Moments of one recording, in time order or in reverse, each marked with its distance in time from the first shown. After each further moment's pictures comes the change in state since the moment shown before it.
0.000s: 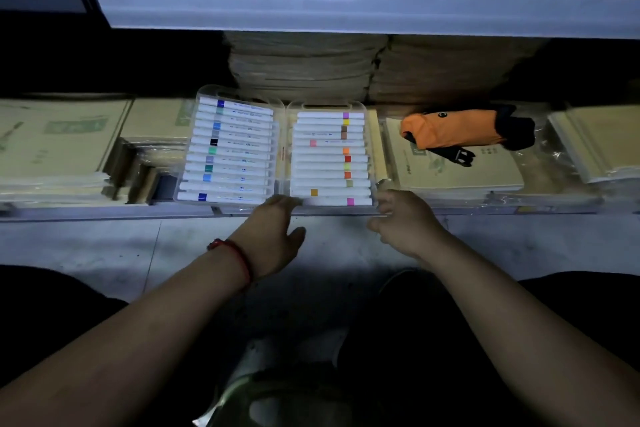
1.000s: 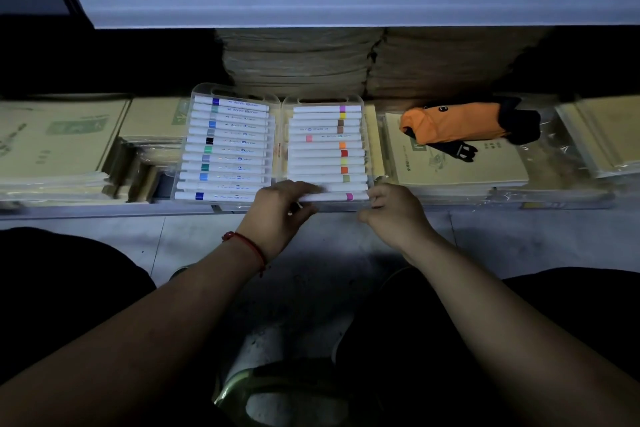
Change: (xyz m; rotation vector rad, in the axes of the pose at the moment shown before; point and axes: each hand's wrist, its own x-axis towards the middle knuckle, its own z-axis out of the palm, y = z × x) left_hand 0.038 -0.012 0.027 -0.127 0.288 0.242; right_hand 0.015 0.011 0.008 0.153 0.055 0.054
